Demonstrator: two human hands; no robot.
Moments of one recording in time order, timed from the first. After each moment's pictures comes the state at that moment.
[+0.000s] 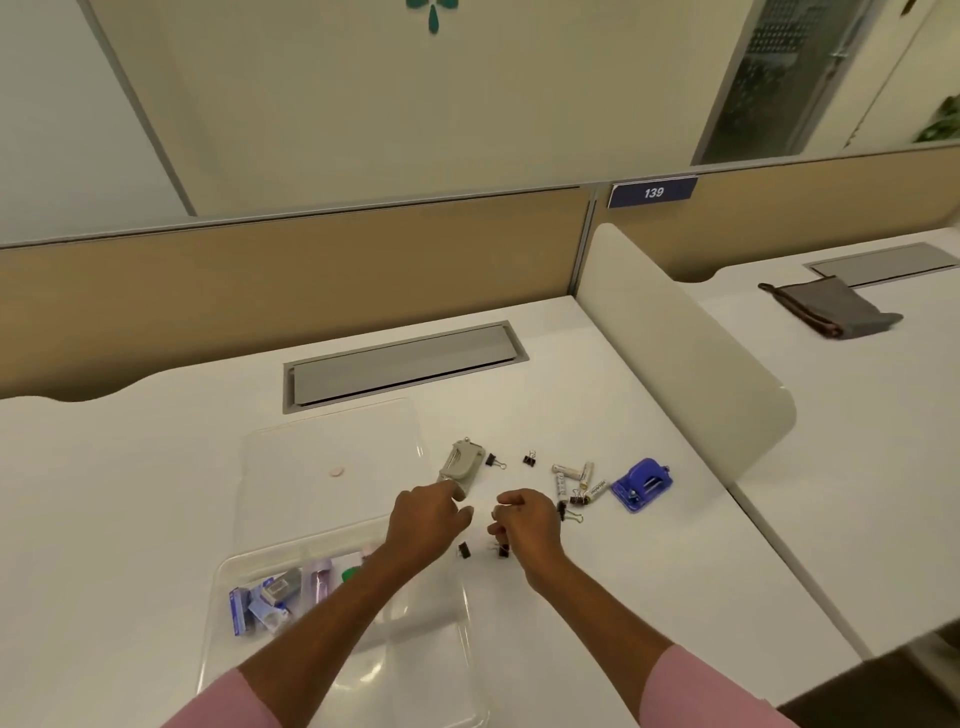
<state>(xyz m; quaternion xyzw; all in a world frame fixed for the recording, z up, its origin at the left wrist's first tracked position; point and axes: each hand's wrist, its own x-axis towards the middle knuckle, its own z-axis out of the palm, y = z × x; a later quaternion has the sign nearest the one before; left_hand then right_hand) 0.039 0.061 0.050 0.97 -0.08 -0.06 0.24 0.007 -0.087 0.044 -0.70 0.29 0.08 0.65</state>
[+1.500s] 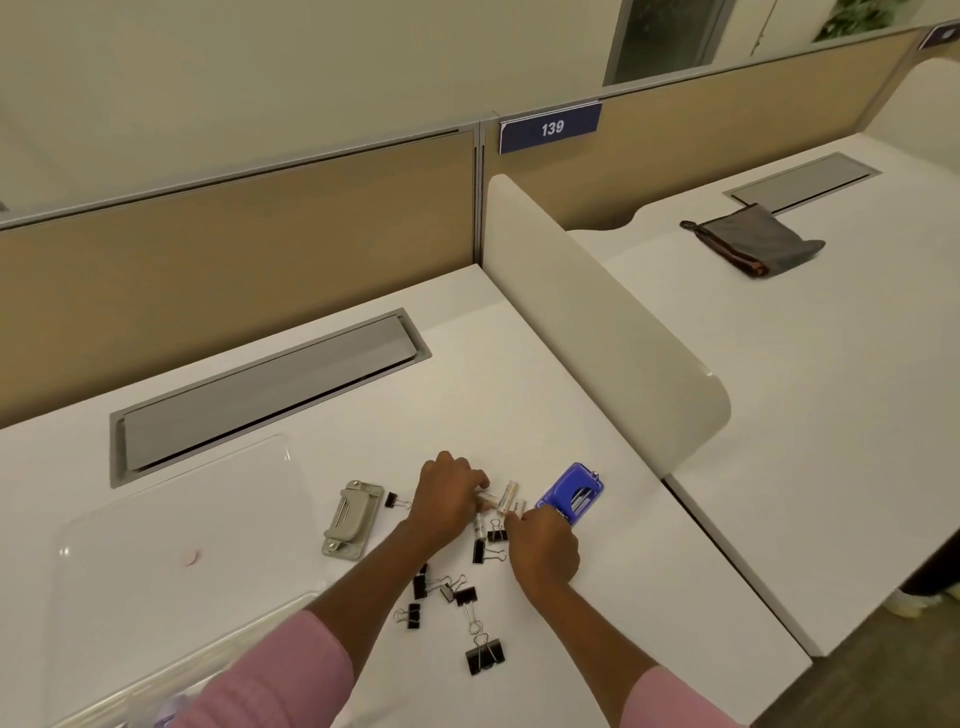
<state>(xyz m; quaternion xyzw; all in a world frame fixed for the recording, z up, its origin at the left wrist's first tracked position) 0.161 -0.108 -0.034 0.94 -0.29 -0.10 0.11 0.059 -0.212 -0.027 -0.83 0.44 0.03 0.33</state>
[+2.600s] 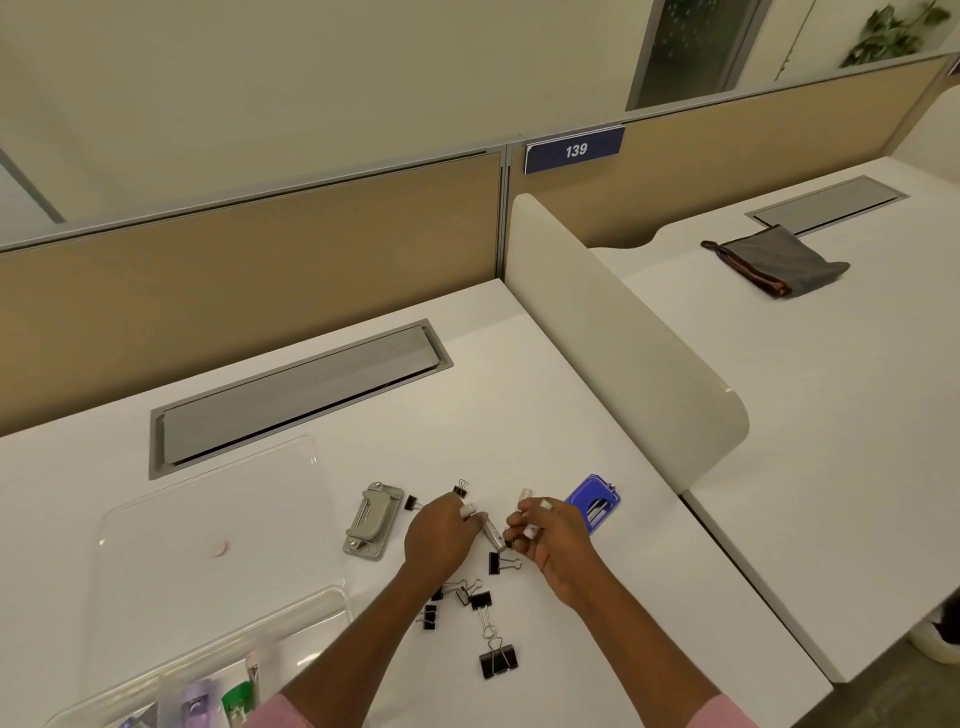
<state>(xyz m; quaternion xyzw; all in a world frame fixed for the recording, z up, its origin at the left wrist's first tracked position) 0.118 -0.077 -0.012 0.94 -0.04 -0.17 0.29 0.061 -0.230 0.012 -0.45 0.34 0.07 0.82</state>
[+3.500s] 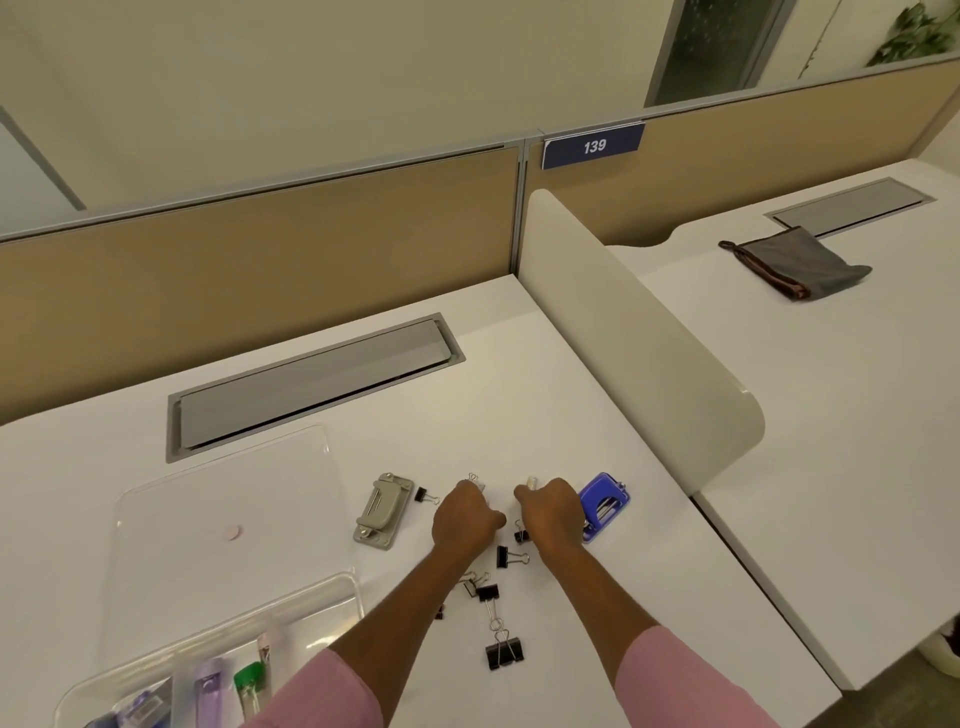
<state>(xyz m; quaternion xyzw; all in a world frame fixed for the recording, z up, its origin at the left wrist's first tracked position) 0.118 -0.101 -0.001 0.91 0.03 -0.22 0.35 0.100 -0.214 -0.016 -0.82 0.40 0.05 0.42</state>
